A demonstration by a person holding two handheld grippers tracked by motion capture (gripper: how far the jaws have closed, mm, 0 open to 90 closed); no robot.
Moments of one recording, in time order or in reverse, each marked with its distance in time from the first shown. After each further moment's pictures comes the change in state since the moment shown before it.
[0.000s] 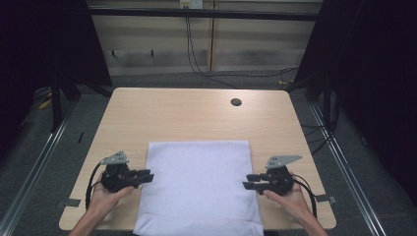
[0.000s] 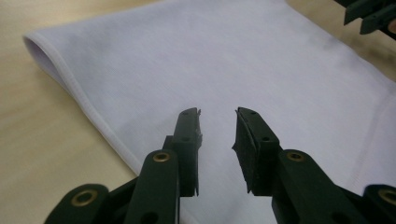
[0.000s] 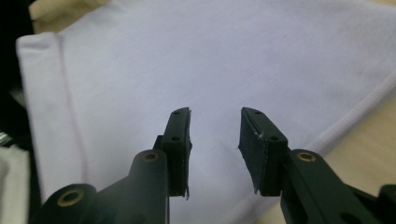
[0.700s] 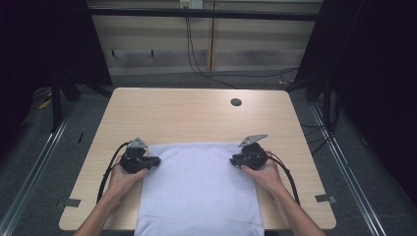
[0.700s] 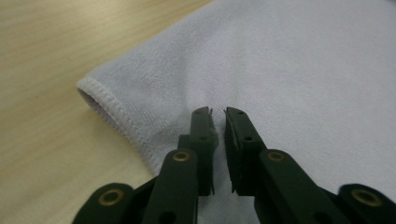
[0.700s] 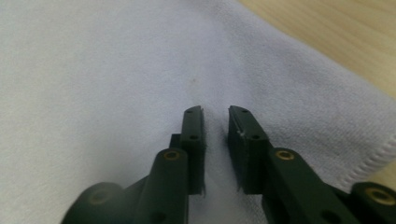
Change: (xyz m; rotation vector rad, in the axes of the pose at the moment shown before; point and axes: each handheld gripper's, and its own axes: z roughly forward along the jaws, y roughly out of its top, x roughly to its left) left arm 0.029 0.011 0.048 0.107 0.119 0.040; right arm -0.043 0.041 0.074 0.124 -0.182 -0.065
